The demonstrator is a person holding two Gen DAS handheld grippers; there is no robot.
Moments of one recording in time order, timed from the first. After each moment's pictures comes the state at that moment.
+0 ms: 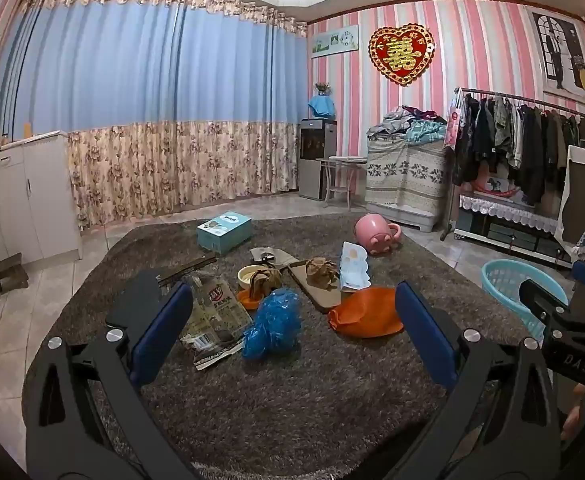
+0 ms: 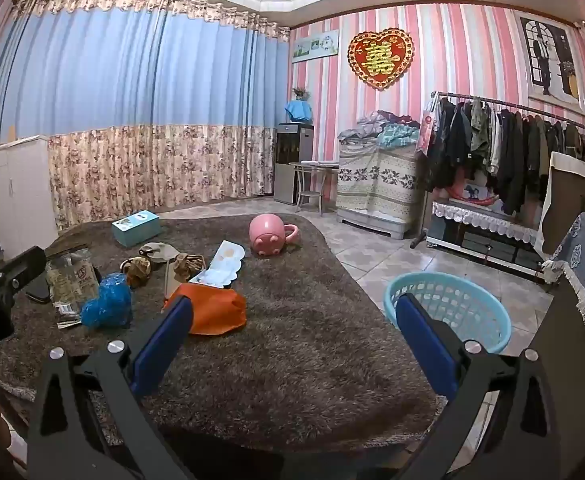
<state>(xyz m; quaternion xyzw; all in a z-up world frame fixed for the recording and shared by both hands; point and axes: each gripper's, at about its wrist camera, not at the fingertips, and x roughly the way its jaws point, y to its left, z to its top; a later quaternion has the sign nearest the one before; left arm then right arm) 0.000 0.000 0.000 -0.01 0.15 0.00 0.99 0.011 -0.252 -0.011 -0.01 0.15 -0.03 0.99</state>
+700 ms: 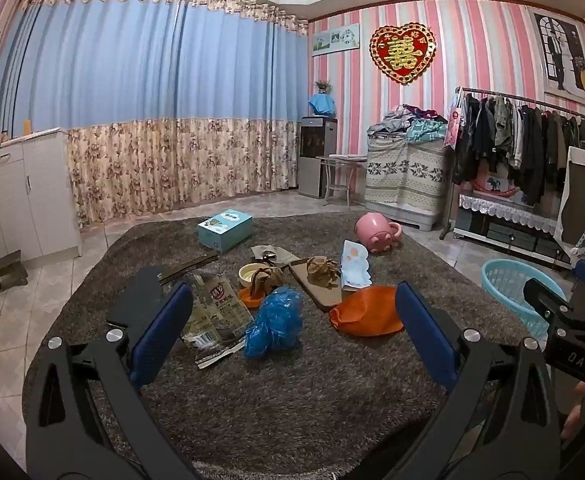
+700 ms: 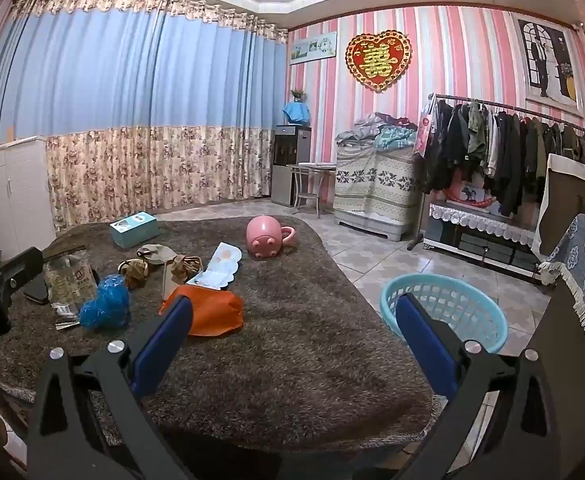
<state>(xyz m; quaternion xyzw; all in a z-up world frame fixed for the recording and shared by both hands) 0.001 0.000 0.000 -0.01 0.15 0.00 0.99 0.011 -0.252 -0.011 -0.01 0.15 -0.03 0.99</state>
